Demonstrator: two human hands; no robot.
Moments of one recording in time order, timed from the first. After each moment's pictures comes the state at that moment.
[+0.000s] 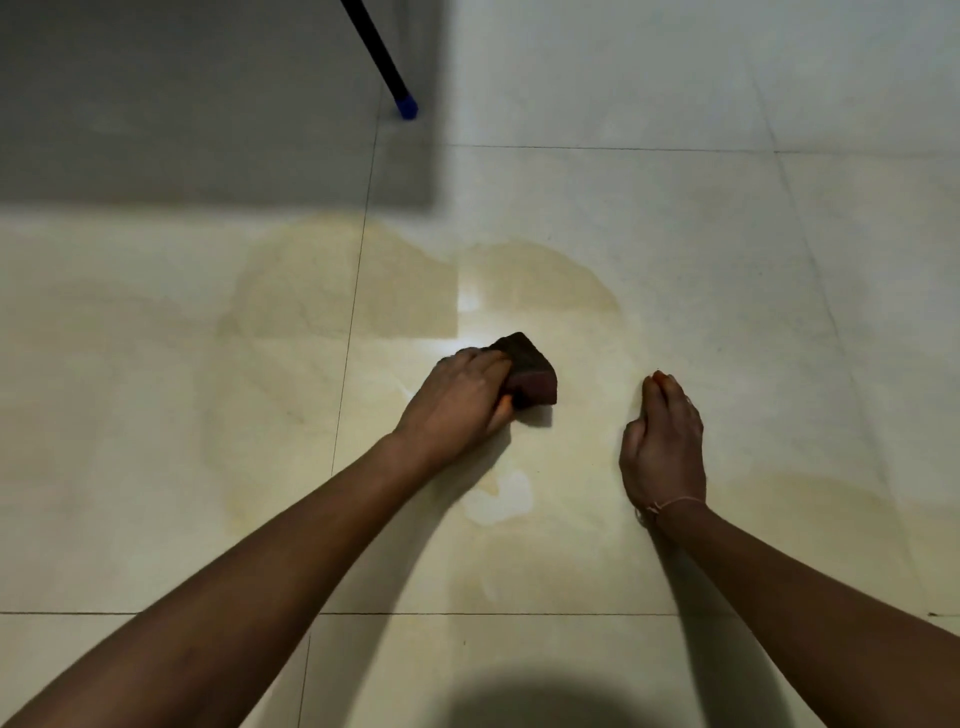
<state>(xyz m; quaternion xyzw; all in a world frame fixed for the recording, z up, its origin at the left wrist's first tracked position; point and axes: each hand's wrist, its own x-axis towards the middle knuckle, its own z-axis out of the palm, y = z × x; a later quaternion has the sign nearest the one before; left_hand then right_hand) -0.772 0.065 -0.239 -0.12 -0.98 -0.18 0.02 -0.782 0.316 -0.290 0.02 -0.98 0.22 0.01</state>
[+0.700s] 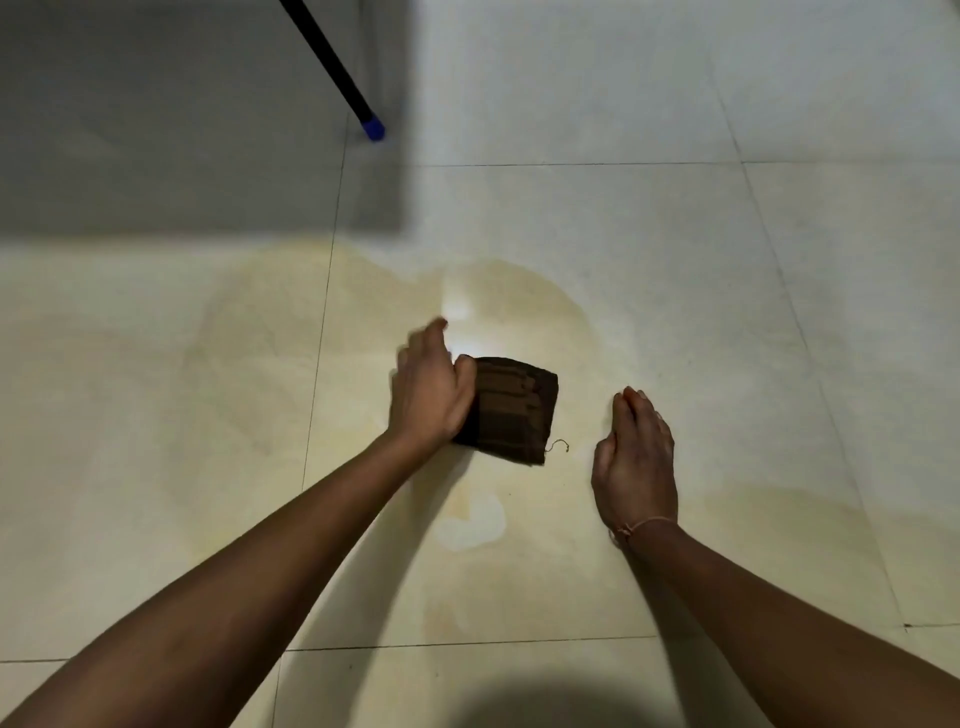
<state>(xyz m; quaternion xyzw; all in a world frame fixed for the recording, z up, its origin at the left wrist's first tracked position) -0.810 0.078 -0.238 0.16 -0.93 -0.33 -0.03 -0.781 0.316 -0.293 0.02 -0.98 0.21 0.02</state>
